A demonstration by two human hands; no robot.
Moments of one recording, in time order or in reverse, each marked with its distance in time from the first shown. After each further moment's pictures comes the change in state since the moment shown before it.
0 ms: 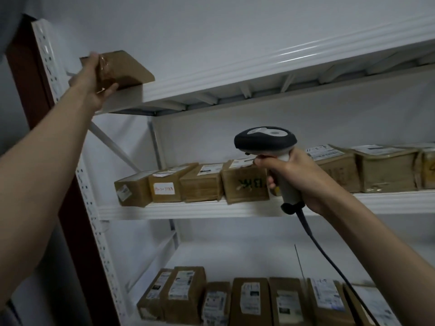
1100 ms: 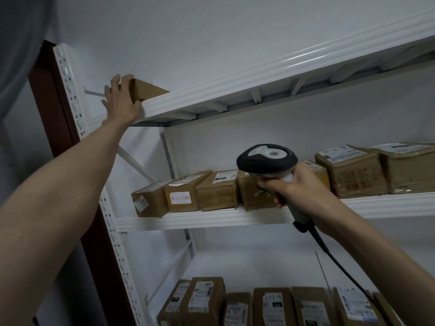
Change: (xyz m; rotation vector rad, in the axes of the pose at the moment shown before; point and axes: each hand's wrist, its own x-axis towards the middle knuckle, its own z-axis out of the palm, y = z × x) left_hand 0.069 -0.045 -0.007 1.275 -0.061 0.729; right_hand 0.001 0.019 0.033 -0.099 0.030 -0.082
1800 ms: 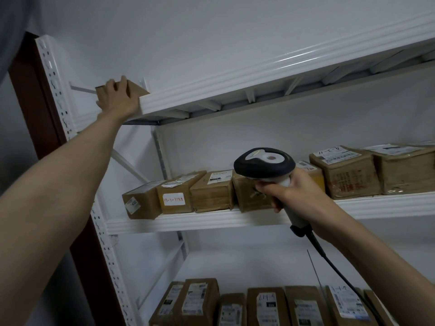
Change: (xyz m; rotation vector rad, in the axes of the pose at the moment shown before) left_hand 0.015 0.007 0.015 0.034 -0.141 -0.160; right_hand 0.003 0.006 0.002 -0.034 0.029 0.017
